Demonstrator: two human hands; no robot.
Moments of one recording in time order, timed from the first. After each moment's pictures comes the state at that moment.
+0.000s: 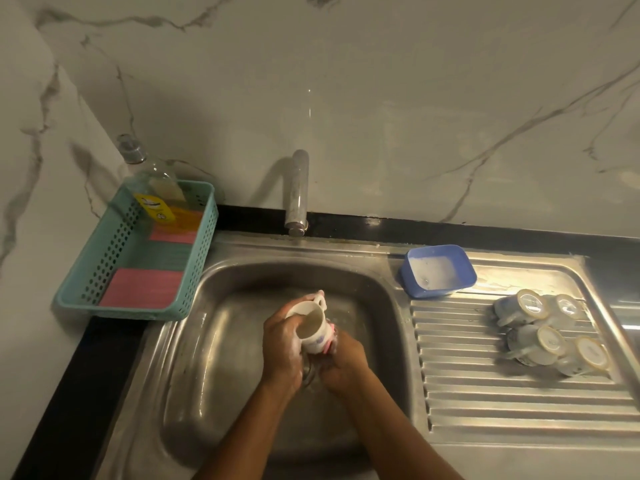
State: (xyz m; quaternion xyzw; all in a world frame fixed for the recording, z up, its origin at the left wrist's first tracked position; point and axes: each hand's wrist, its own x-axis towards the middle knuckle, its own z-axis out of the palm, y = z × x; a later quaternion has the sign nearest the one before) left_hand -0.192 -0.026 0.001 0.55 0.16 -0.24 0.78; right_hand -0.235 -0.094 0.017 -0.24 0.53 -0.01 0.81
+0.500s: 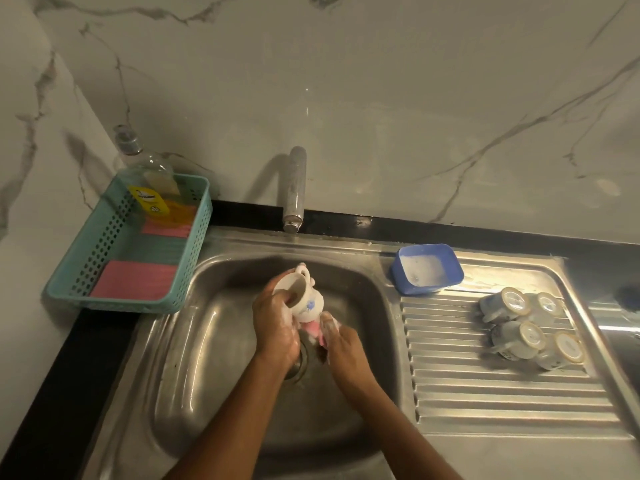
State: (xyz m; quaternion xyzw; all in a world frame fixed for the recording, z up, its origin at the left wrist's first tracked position) left_hand -0.175 -0.033 0.021 0.50 0.19 -0.21 0.82; right_hand -0.272 -0.100 0.026 -0.70 0.30 -0.01 0.65
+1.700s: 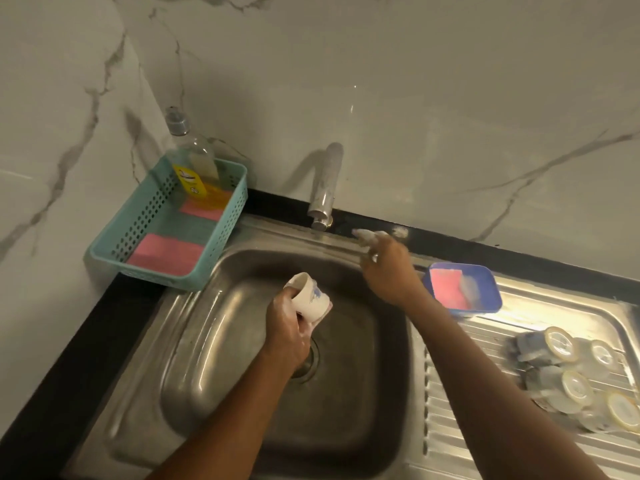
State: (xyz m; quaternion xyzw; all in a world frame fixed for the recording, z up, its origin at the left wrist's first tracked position) left_hand -0.172 -0.036 -0.002 0.36 0.31 -0.23 0.85; right_hand -0.169 -0.205 0.070 -0.94 0.13 0.00 0.32
